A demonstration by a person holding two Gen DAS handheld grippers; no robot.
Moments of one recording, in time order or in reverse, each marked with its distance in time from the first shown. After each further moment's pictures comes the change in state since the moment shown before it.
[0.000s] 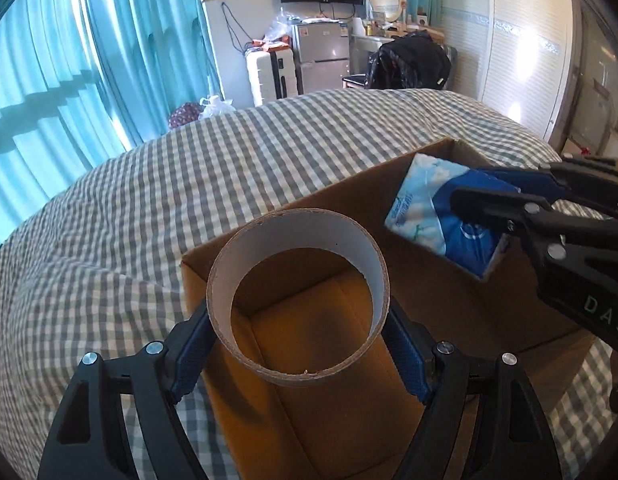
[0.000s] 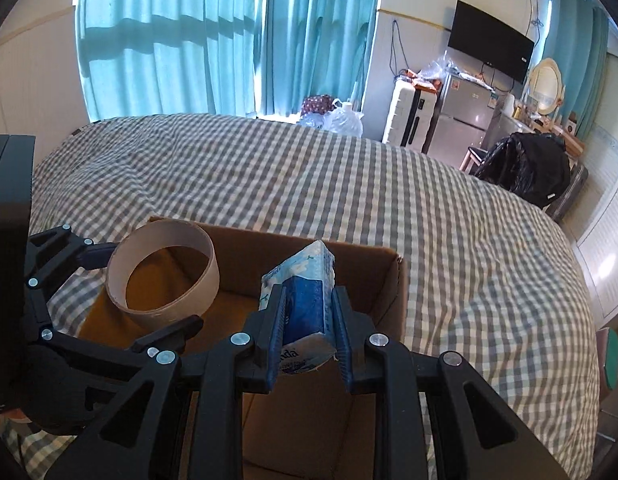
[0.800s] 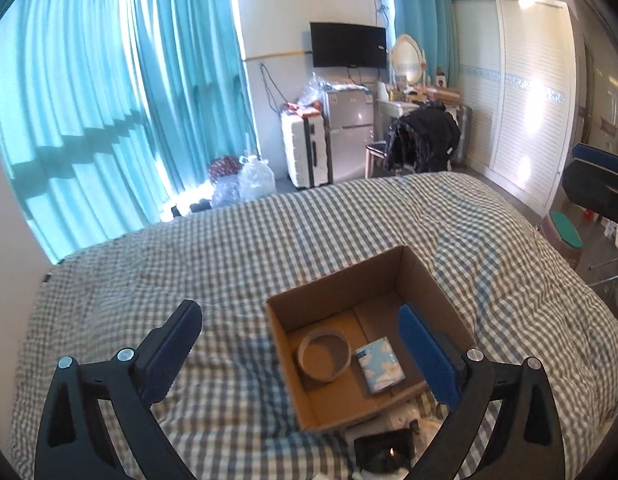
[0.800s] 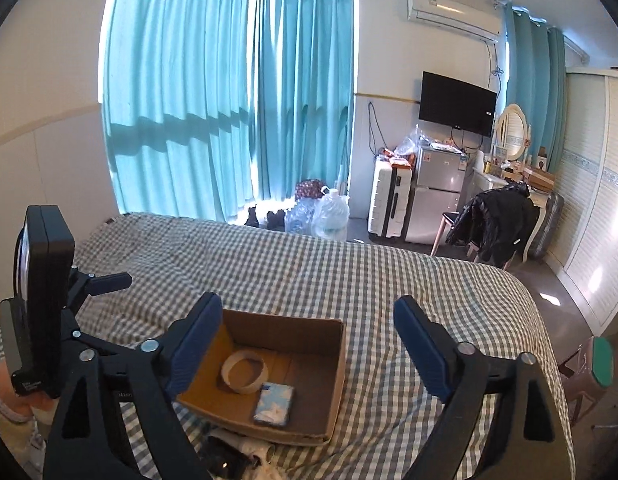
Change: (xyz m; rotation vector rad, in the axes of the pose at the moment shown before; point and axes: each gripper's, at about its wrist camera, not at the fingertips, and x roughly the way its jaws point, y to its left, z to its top) left arm -0.212 0.006 0.007 -0.065 -0.208 0.103; right arm -0.256 0.011 0.016 0.051 -0.312 -0.017
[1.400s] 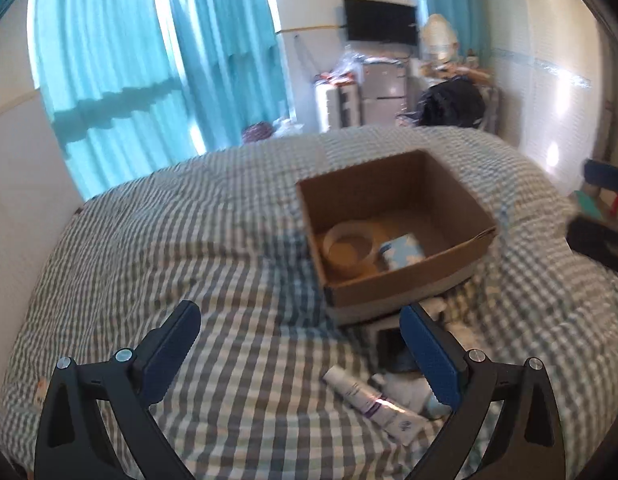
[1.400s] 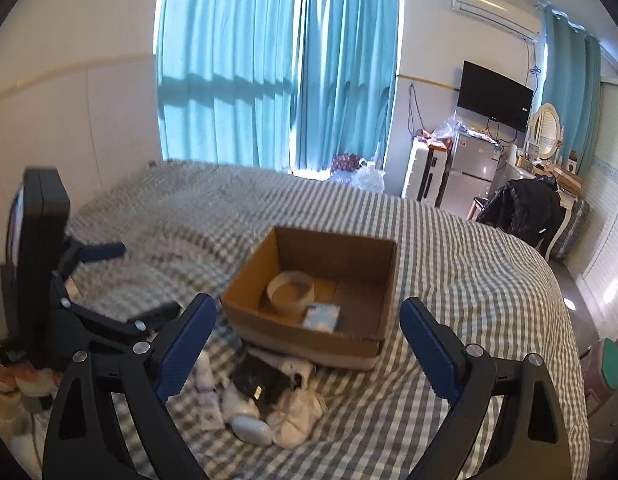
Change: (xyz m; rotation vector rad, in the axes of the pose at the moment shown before) left arm -0.011 -0.010 -0.134 -0.069 0.107 0.139; right arm -0.002 0.051 -0.132 -0.136 0.130 0.074
